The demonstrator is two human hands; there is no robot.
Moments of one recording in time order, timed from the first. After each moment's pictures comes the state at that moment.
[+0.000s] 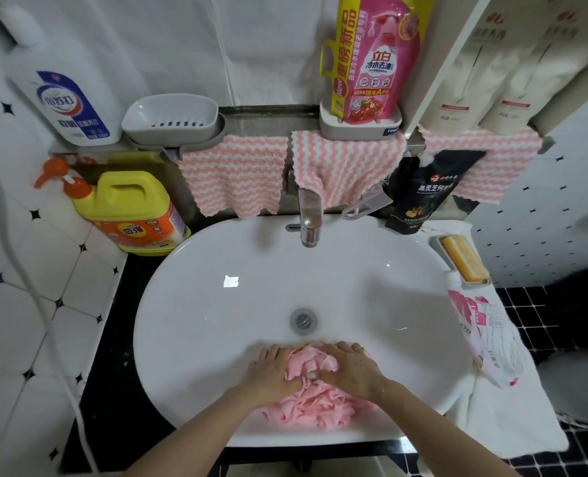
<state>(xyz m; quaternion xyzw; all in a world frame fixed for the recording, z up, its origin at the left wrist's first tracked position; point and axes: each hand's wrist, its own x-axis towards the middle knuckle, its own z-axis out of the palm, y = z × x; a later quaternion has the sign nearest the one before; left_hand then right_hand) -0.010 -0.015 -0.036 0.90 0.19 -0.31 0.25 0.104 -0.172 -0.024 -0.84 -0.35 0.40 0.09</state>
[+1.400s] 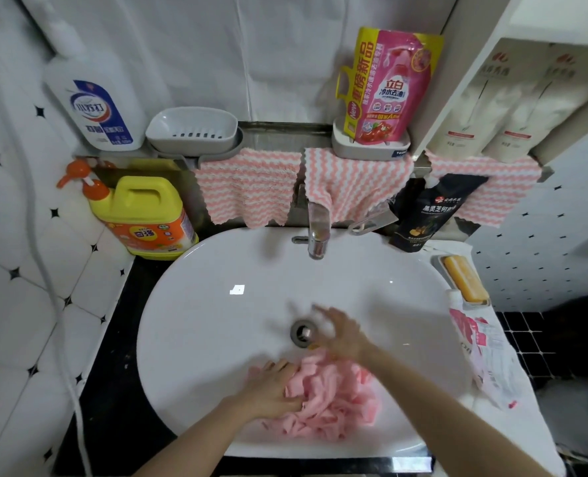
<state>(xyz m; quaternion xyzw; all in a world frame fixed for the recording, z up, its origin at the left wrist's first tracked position) -0.017 -0.010 -0.020 0.90 0.11 -0.29 0.29 0.149 -0.125 -0.020 -0.85 -0.27 0.40 0.20</state>
